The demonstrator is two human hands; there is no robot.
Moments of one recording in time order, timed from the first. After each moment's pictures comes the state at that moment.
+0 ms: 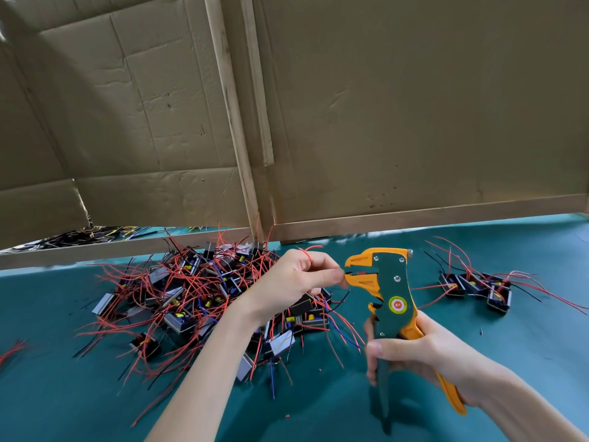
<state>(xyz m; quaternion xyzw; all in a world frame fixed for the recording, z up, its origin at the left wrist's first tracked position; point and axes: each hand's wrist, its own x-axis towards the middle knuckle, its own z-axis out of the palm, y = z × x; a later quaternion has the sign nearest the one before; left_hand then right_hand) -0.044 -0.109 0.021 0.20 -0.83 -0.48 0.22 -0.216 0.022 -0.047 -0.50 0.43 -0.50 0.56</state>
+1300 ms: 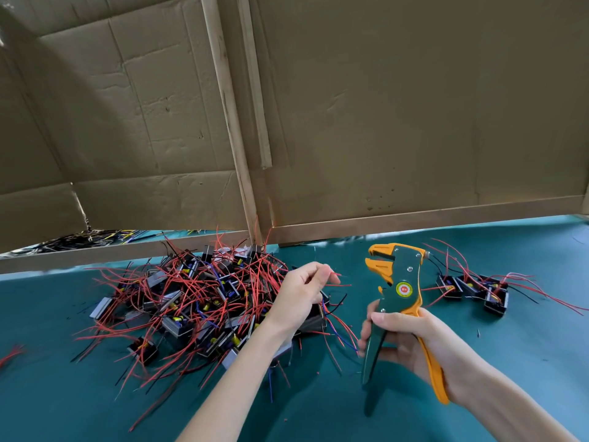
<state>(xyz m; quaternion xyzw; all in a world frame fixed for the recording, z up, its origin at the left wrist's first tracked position) -0.070 -0.119 -0.035 0.28 -0.74 -0.51 0.35 -0.217 0.011 -0.054 -0.36 0.42 -0.61 0.56</state>
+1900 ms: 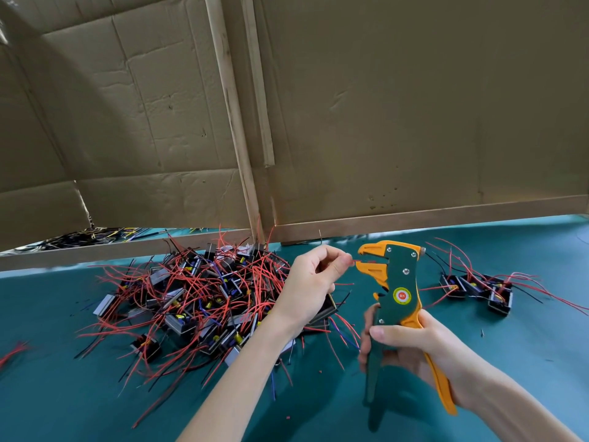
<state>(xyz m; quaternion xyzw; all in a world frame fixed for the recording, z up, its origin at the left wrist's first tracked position) -0.073 -0.103 -0.007 0.24 -0.74 -0.51 0.38 -0.220 0.006 -0.062 -0.45 0.40 -0.56 0.57</state>
